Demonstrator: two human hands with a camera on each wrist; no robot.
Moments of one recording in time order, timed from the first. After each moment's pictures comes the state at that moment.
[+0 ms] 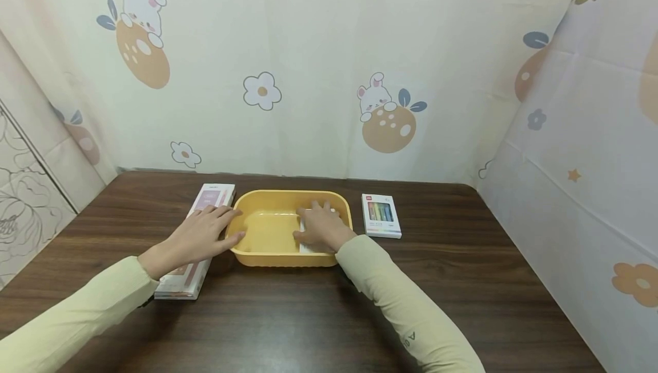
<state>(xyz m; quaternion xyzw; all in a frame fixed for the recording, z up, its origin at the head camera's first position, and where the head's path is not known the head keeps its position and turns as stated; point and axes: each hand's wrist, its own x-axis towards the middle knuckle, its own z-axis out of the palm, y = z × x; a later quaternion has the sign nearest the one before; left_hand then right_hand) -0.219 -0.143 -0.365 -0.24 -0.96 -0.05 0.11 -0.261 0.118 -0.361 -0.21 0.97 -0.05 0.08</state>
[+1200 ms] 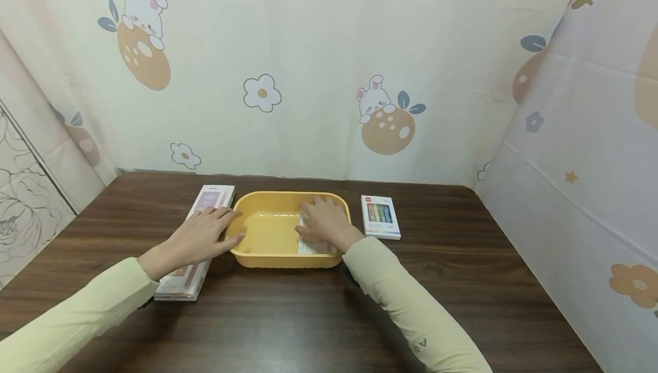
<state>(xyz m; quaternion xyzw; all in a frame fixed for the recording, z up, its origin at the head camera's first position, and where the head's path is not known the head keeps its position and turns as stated) -0.220 -0.144 -0.367 -0.24 -0.96 -0.05 0.11 -0.256 0.126 -0.345 -0.24 0.97 -0.01 0.00</state>
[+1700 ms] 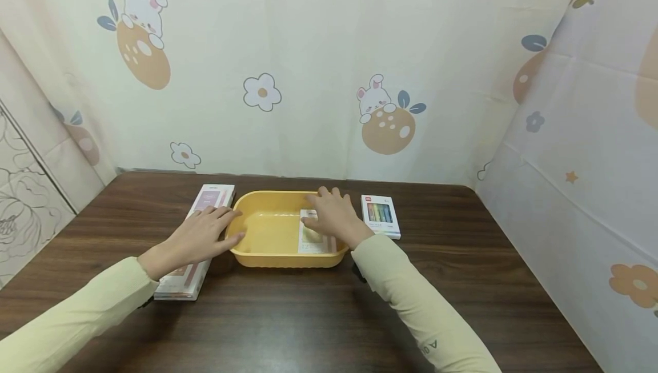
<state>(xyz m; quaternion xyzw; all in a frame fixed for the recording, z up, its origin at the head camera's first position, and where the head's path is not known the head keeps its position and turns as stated) -0.220 -0.143 -0.366 -0.24 -0.96 -0.05 0.11 -0.258 0.139 -0.334 -0.23 0.97 -0.02 -0.04</state>
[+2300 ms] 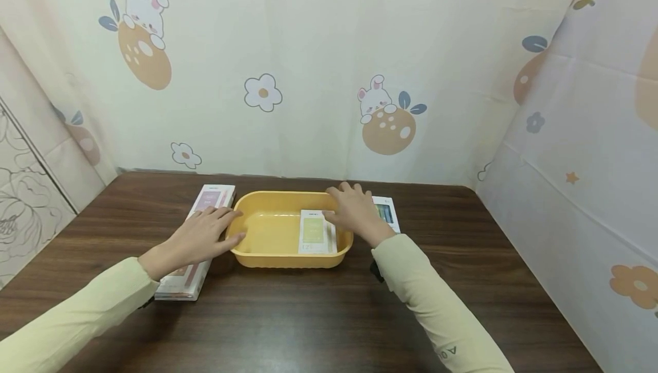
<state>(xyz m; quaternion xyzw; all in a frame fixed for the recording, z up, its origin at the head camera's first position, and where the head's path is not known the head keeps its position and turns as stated) -0.219 -0.144 -0.365 -0.24 -0.96 -0.06 0.11 -0.258 0.173 -0.324 -0.19 0.98 -0.03 -0.06</state>
